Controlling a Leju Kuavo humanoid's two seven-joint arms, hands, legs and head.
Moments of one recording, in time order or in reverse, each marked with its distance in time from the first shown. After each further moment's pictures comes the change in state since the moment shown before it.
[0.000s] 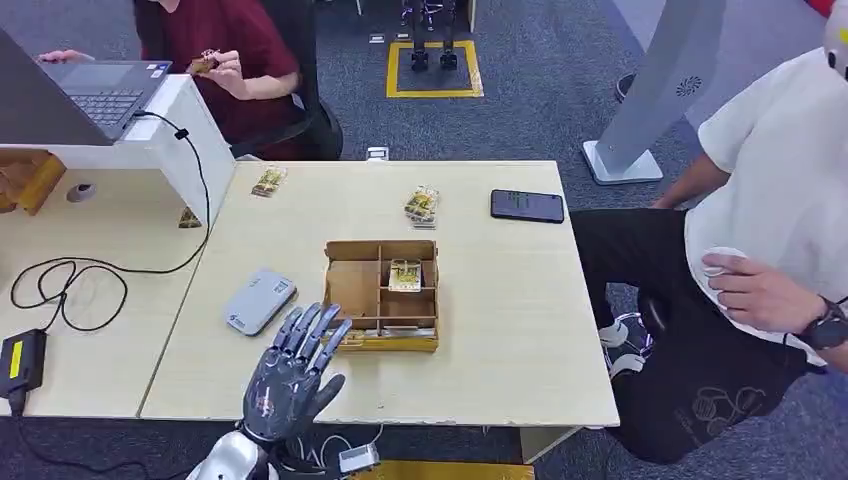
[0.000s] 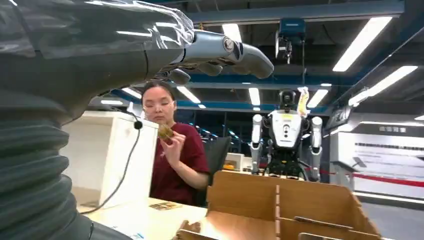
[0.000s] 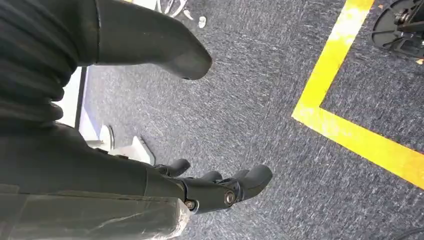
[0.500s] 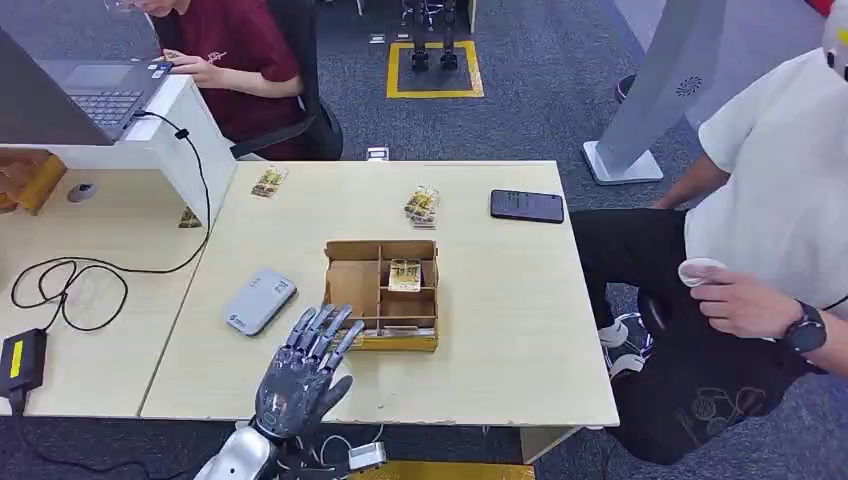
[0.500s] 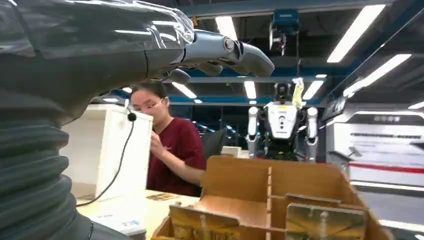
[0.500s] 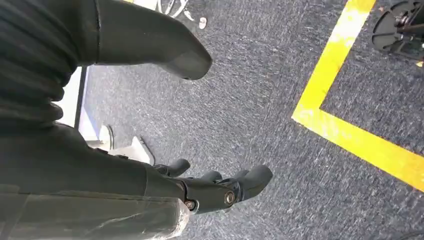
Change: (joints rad) left arm -0.108 -0.068 0.016 0.170 0.008 0.001 -0.010; right arm -0.002 0.000 0.001 -0.001 0.002 0.012 0.000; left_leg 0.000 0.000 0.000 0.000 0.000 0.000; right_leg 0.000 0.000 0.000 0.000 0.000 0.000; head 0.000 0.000
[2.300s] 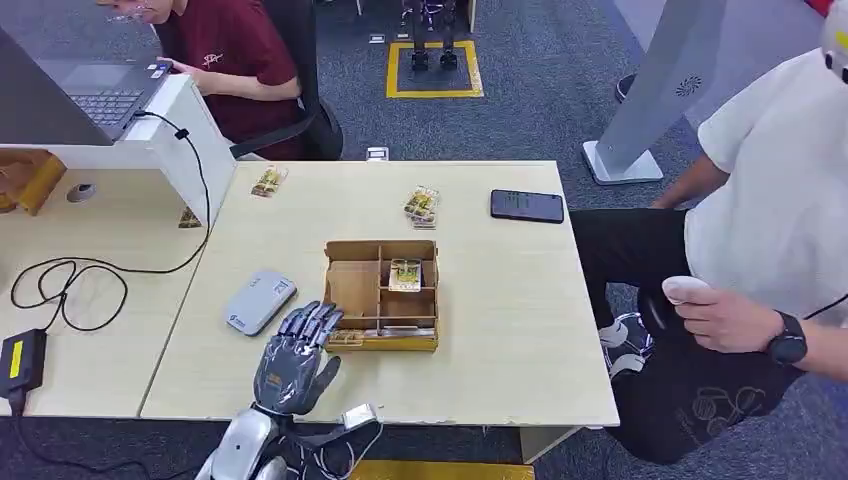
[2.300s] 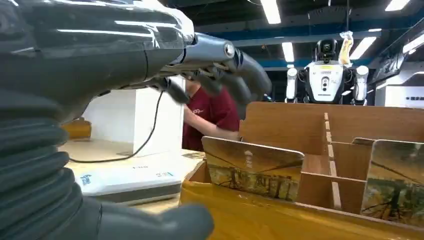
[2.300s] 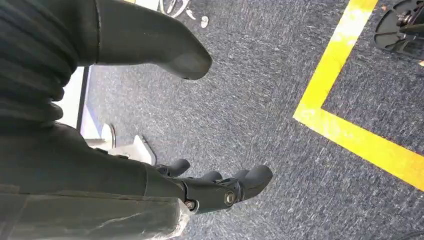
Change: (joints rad) left arm -0.090 -0.084 0.161 0.232 0.059 0.000 -0.091; right arm -0.004 0.000 0.009 0.000 0.000 -0.001 0.012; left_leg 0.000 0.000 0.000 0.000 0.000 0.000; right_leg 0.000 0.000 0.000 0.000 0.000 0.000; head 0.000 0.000
